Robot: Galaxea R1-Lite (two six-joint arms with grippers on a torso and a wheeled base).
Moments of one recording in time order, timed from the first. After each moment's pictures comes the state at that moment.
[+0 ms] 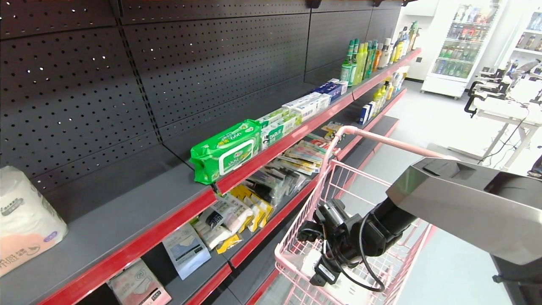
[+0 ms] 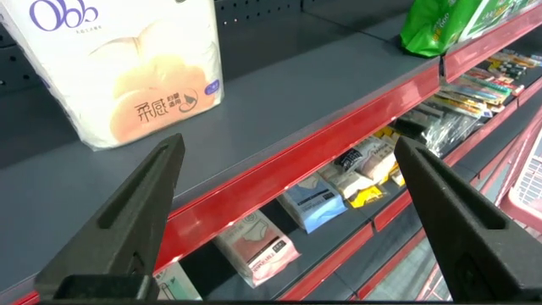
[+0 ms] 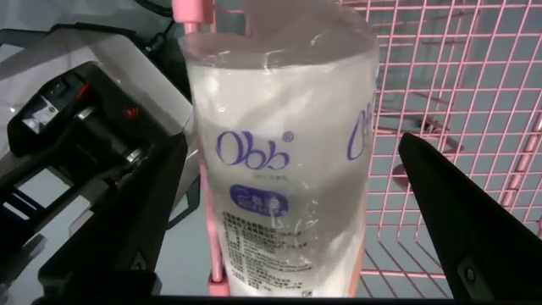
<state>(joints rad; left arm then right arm) 0.18 0.00 0.00 0.00 0.00 0.02 0.55 2.38 -1.05 -0.12 0.01 -0.35</state>
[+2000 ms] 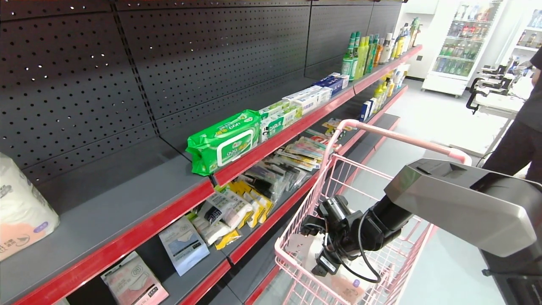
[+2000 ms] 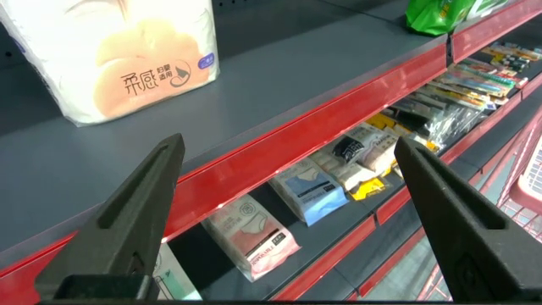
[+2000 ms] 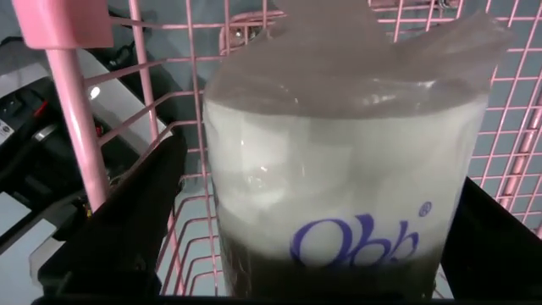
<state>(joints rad) 0.18 0.00 0.00 0.00 0.00 0.02 0.50 2.43 -1.09 -0.17 -0.01 -0.41</state>
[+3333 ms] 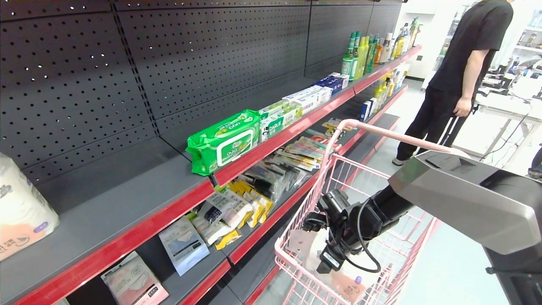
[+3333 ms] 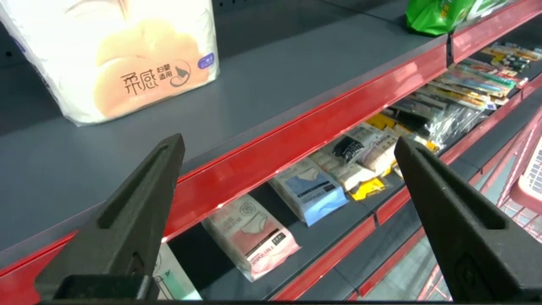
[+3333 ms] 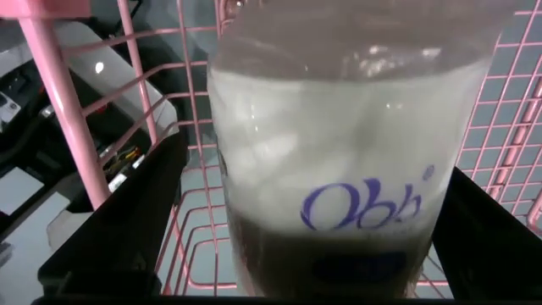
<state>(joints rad) 0.18 0.00 0.00 0.00 0.00 0.02 0.48 2.42 -1.19 0.03 -0.02 -0.40</state>
